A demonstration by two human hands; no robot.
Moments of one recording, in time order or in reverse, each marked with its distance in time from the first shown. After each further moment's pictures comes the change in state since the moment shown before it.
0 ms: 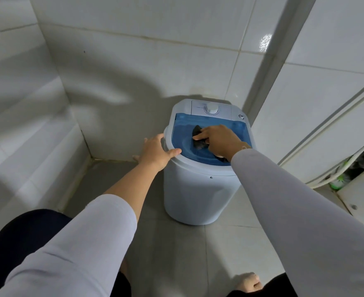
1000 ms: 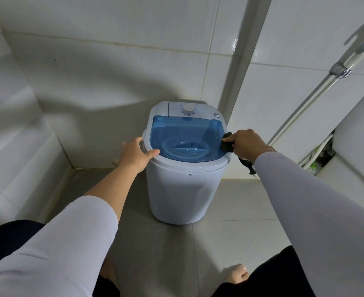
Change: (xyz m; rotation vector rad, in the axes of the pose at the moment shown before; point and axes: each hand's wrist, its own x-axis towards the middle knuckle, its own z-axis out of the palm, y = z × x) left_hand 0.000 0.002 0.002 0.056 0.011 -0.024; right_hand -0.067 0.087 -0.005 -0.010 0.012 0.367
